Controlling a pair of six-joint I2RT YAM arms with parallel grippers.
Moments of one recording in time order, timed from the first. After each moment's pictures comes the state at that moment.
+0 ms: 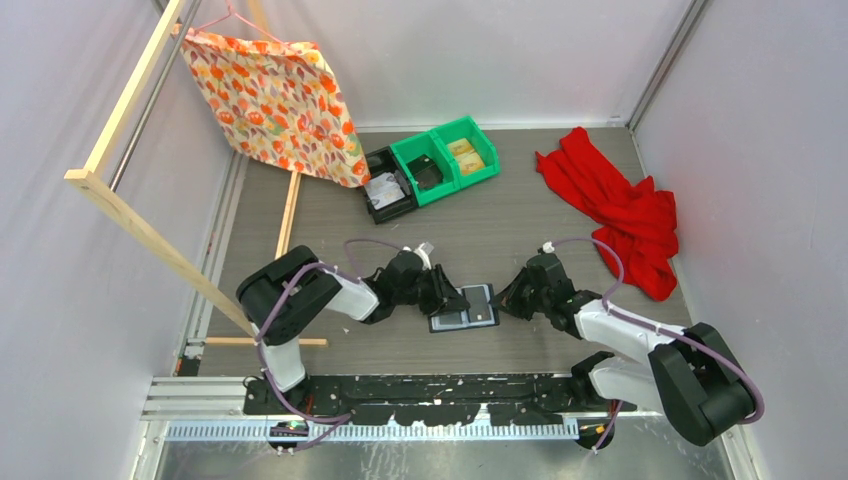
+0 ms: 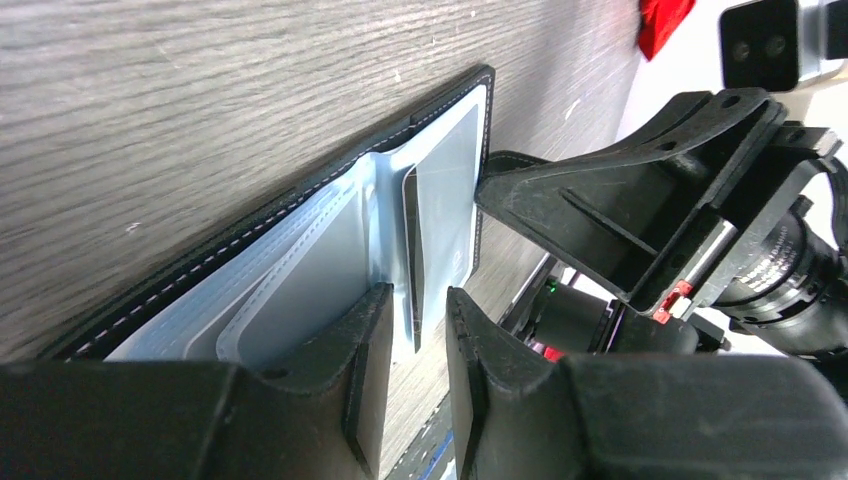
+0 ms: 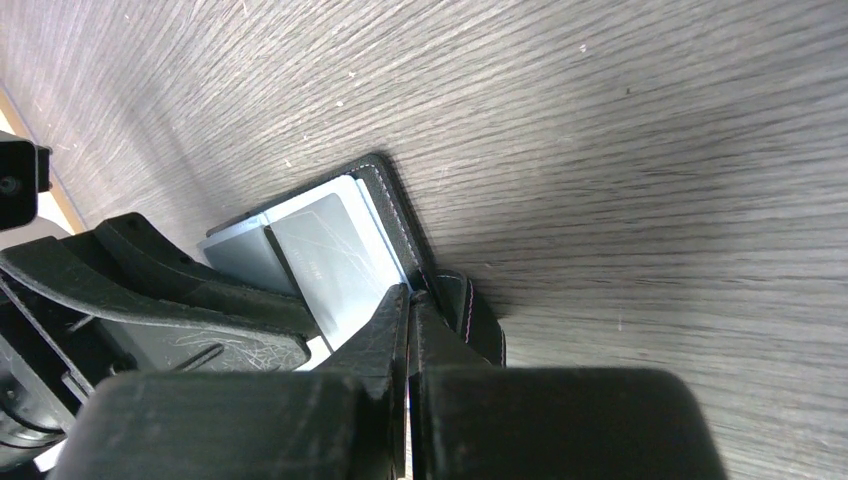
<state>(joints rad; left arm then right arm) -0.84 1.81 0.64 0.59 0.34 -1.21 0.47 1.15 0.30 0.00 -0.14 1.05</state>
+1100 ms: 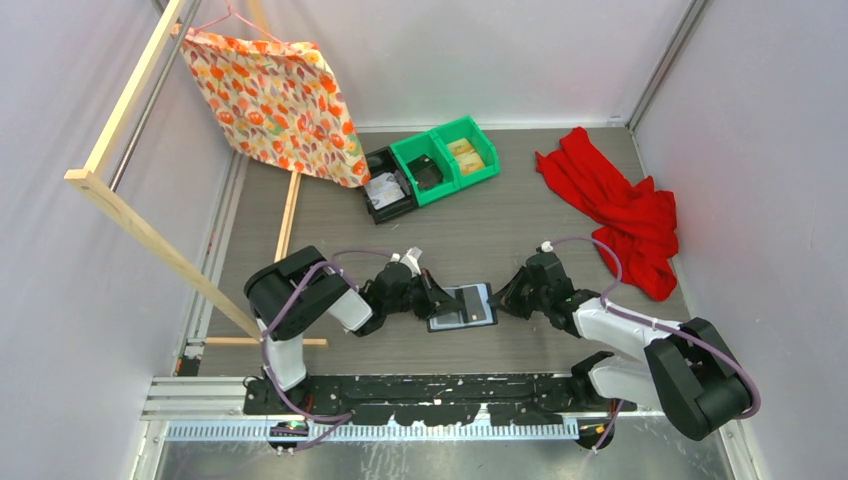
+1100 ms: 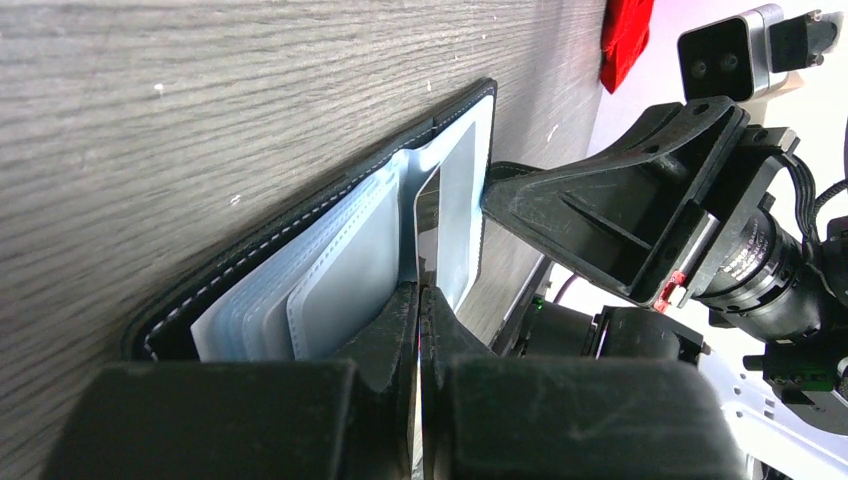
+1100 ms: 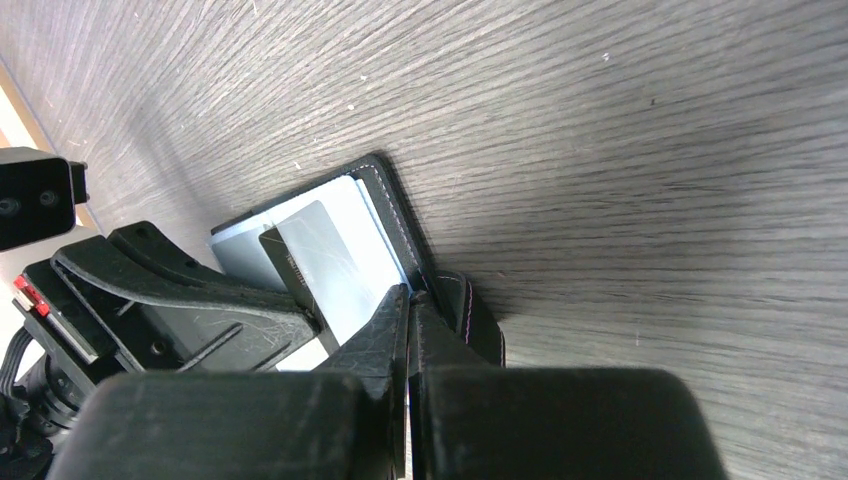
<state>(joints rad) -0.84 1.86 0.49 0.90 0.28 -1.28 0.47 1.18 0.30 0.04 -0.16 1.05</state>
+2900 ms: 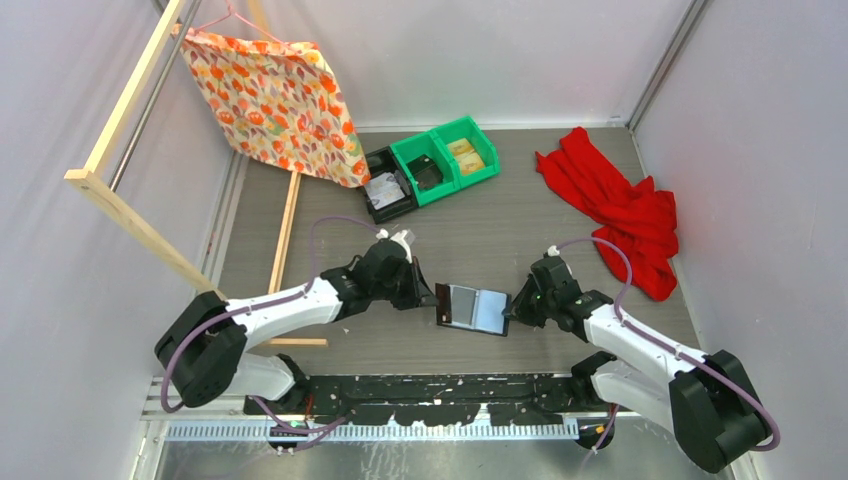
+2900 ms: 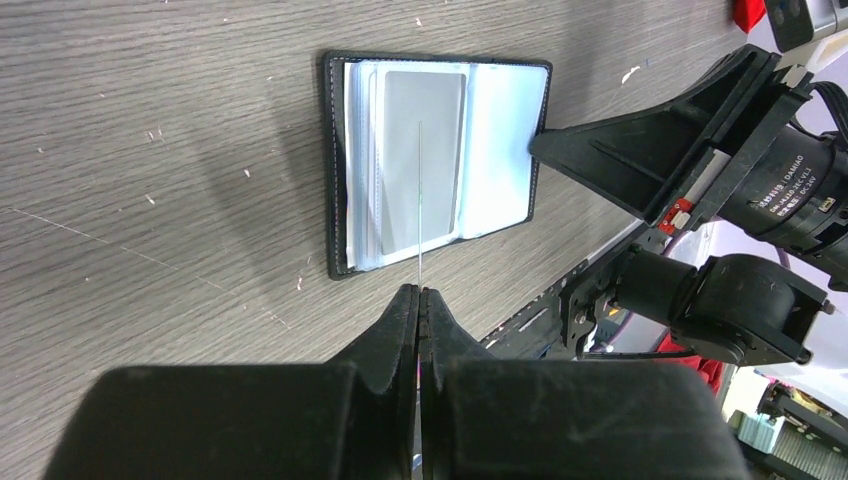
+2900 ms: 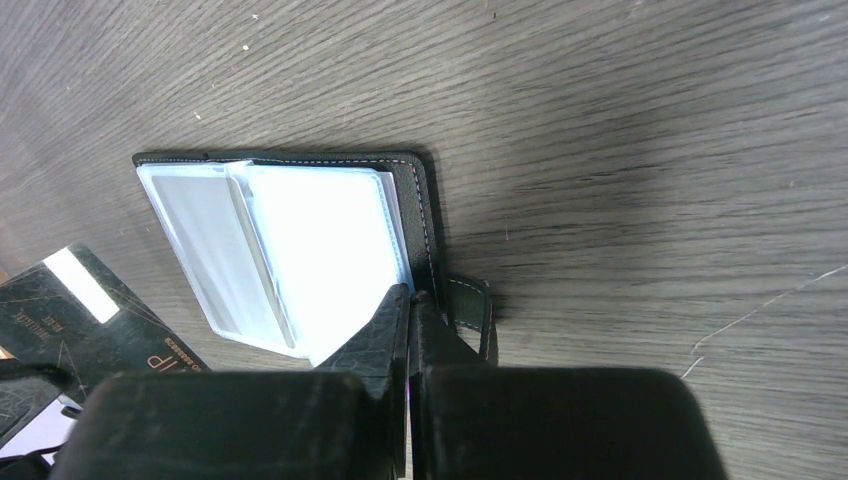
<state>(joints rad) -0.84 1.33 0.67 -0.06 0.18 -0.94 0.46 1.00 0.34 -0.29 -0.08 0.95</state>
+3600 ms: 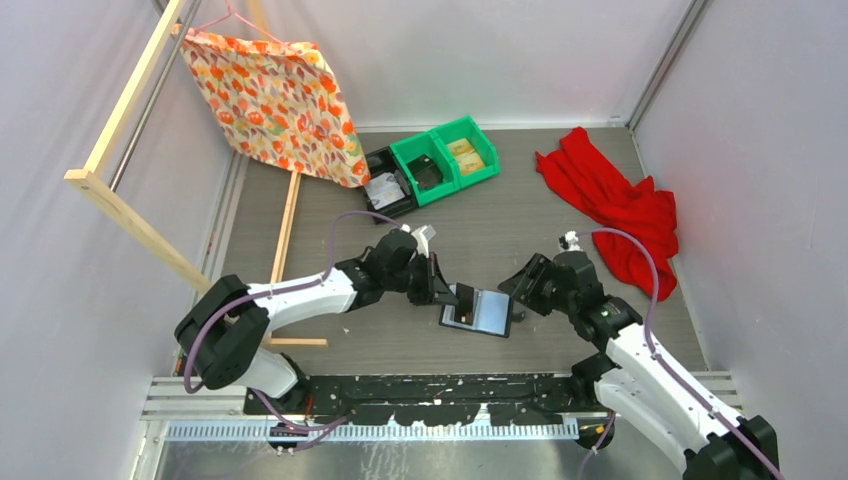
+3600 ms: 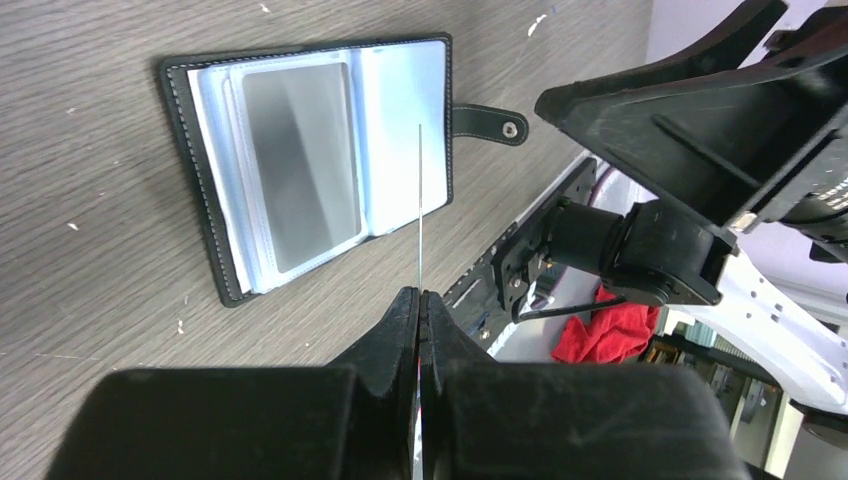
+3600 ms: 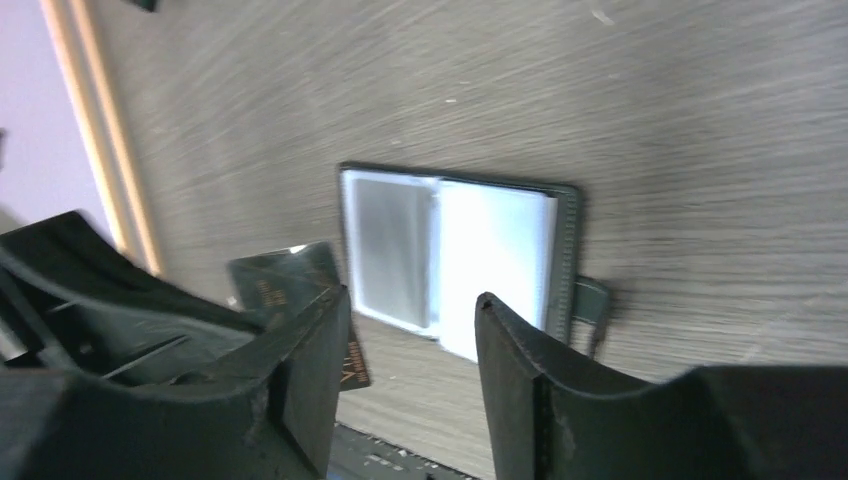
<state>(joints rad) -0.84 1.45 0.75 0.04 0.37 -0.94 0.44 0.73 0.41 -0.40 -0.09 0.93</state>
